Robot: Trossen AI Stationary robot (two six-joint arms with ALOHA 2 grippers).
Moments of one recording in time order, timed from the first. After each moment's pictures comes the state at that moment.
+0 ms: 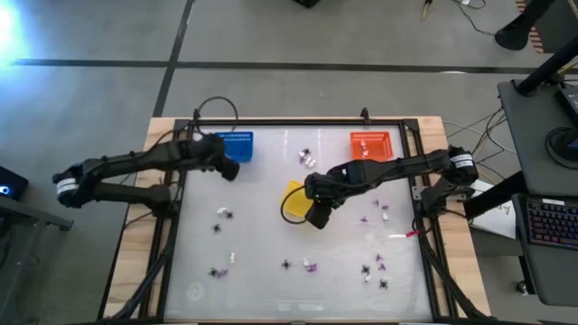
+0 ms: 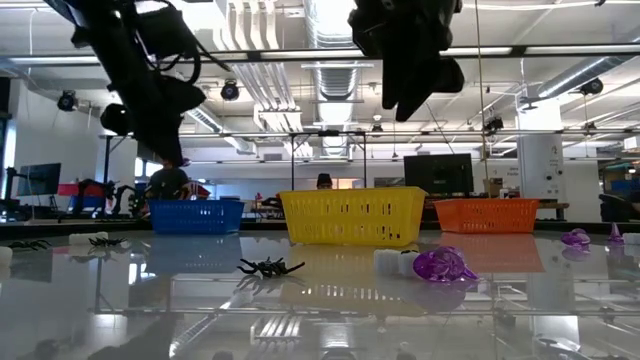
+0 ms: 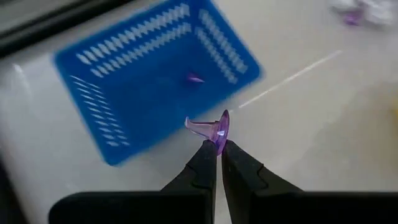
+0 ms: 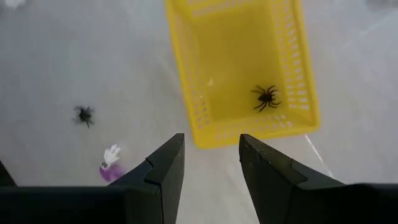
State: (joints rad) left arm 0.46 1.04 0.72 -0.68 -0.26 -0.52; right arm 0.06 1.72 1.49 -0.97 -0.02 0.69
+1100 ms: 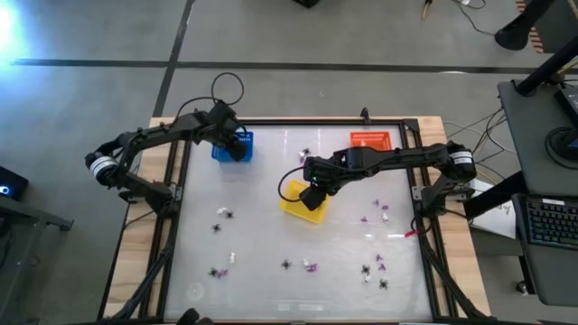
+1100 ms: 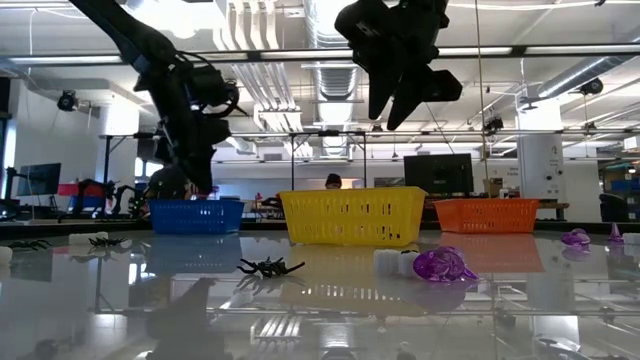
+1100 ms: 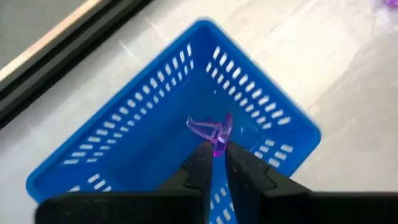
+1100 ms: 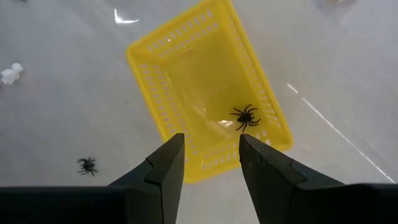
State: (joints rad) left arm 0.79 1.43 0.90 -0.56 0.04 -0.03; right arm -0.04 1.72 1.48 -0.95 -0.03 0.83
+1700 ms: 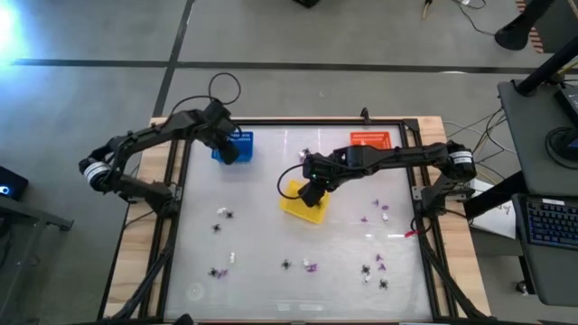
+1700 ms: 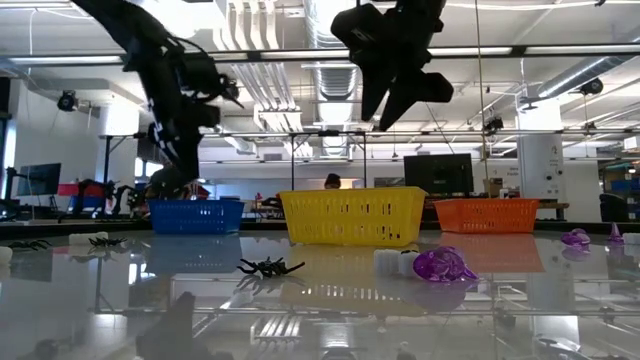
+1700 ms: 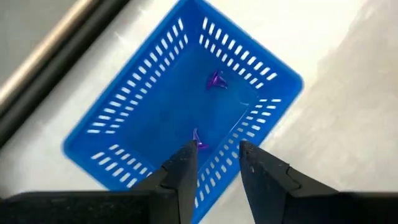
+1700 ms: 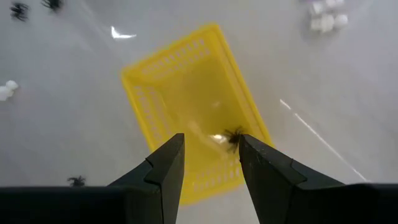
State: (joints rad) left arm 0.79 1.33 0.94 -0.75 0.04 0.10; right arm -0.06 1.72 1.49 -0.91 0.03 0.78
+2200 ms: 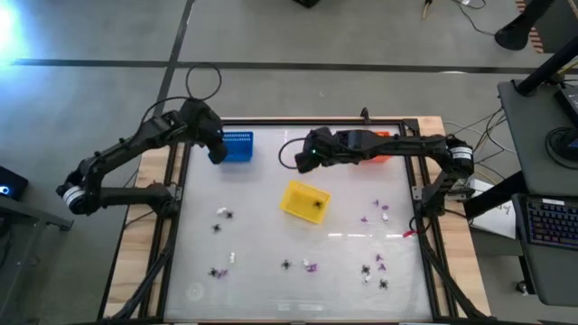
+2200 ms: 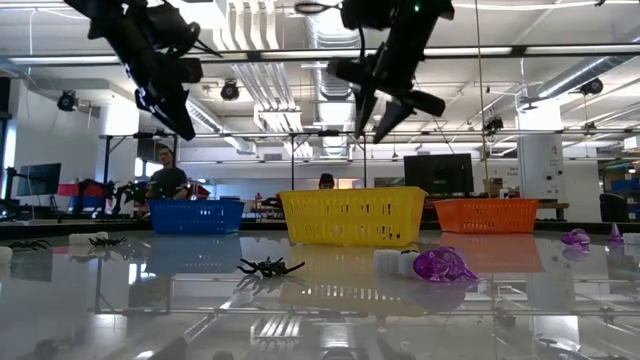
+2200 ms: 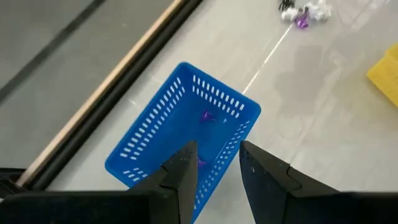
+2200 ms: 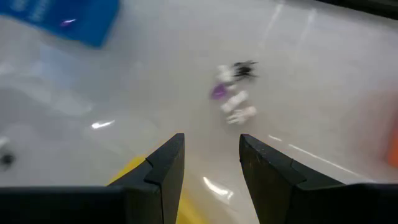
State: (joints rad) left arm 0.79 1.07 0.92 -0.76 0.07 0.17; right arm -0.23 1.72 1.44 -0.79 0.27 0.91
